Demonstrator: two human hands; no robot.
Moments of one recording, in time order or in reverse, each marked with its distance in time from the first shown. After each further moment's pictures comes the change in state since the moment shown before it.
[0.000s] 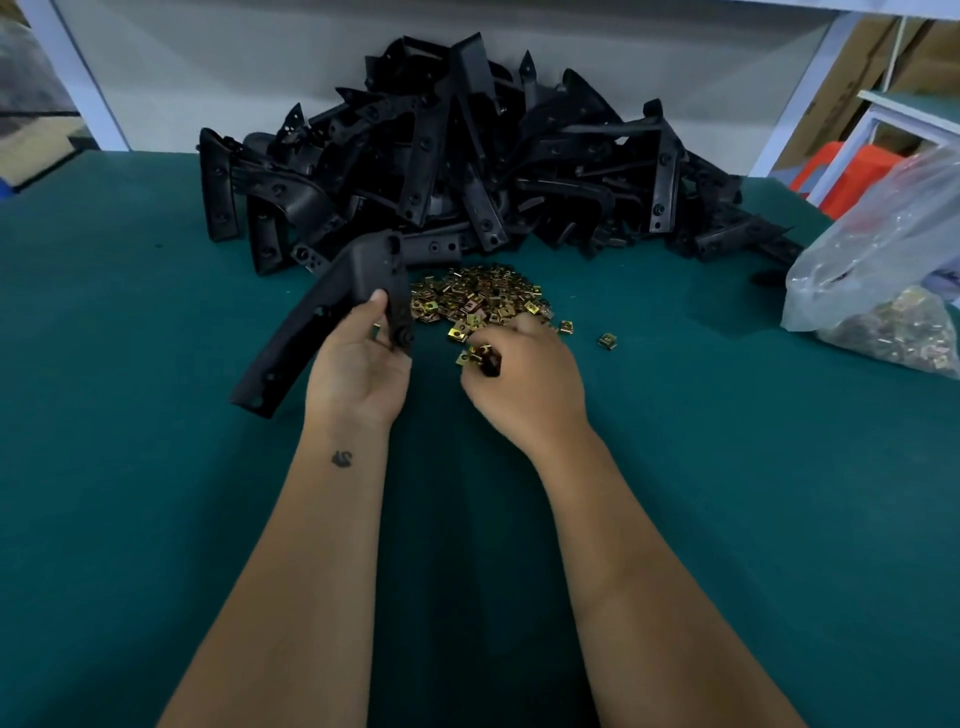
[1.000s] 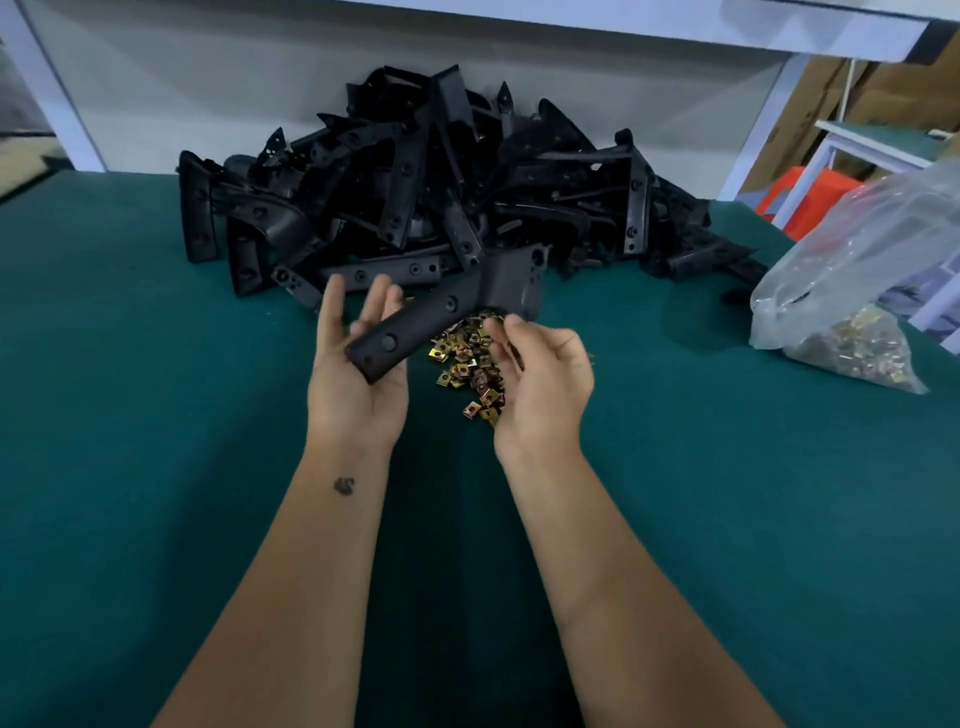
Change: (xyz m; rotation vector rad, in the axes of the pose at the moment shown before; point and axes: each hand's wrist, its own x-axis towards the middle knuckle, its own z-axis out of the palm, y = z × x) left_hand -0.004 -0.009 0.006 -0.105 -0.097 0.070; right_hand 0.002 -0.016 -0.012 1.704 0.499 0.472
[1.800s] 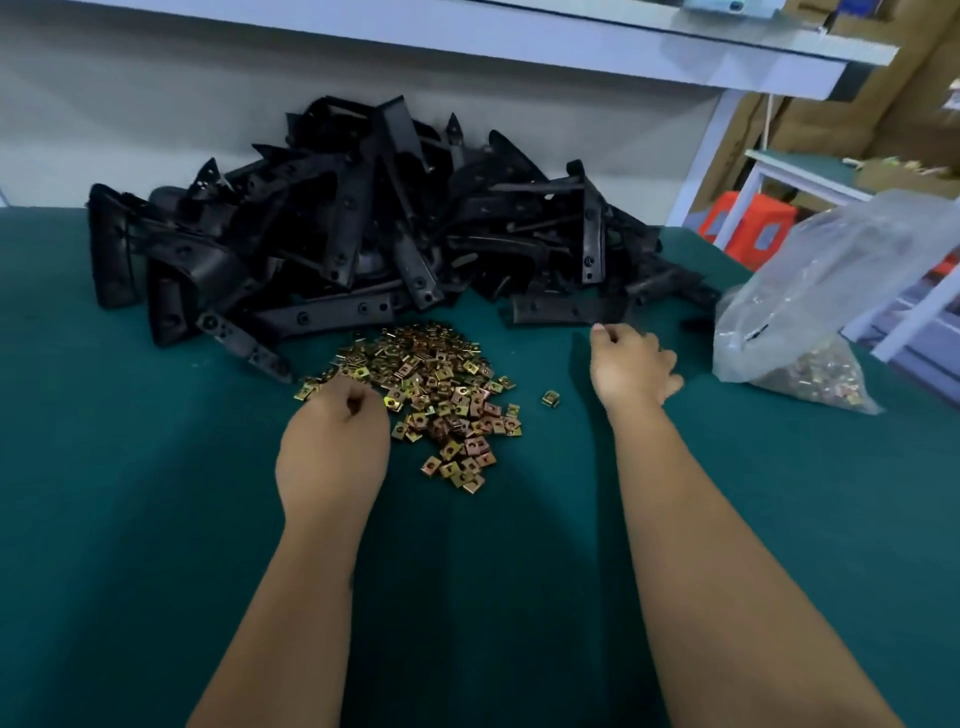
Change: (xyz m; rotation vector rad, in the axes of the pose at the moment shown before) left_hand 0.000 -0.022 -0.008 1.660 0.102 0.253; right_hand 0.154 -0.073 -0.064 -1.684 0.313 -0.189
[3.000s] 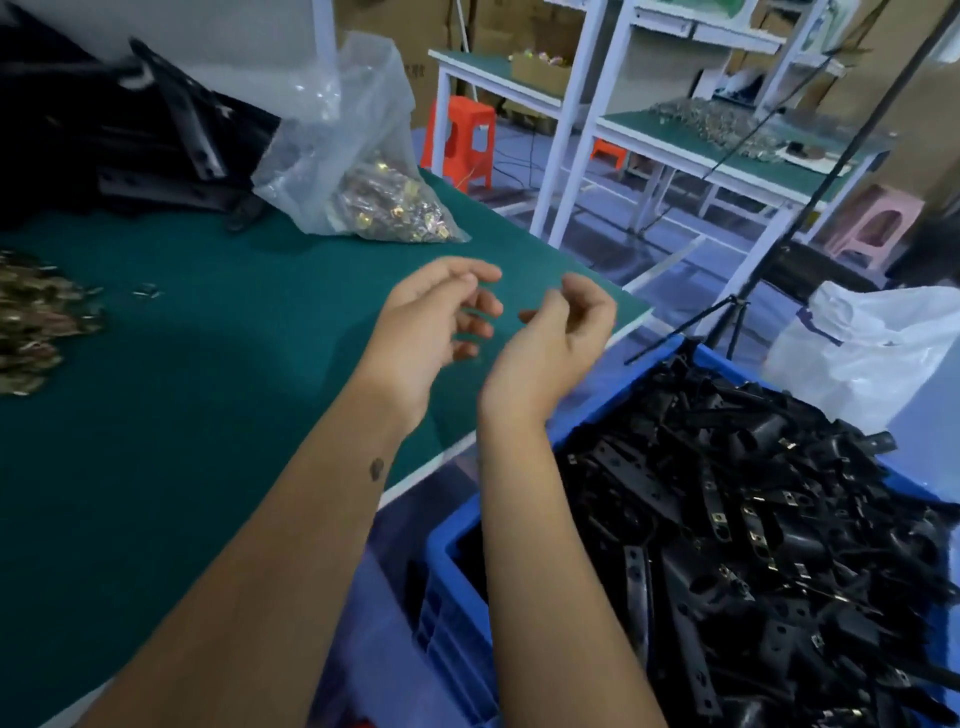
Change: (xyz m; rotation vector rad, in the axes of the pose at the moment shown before) left_hand -0.261 0.174 0.132 -0.832 -1.087 0.153; right_hand -0.164 0.189 -0.185 1.263 0.951 0.084
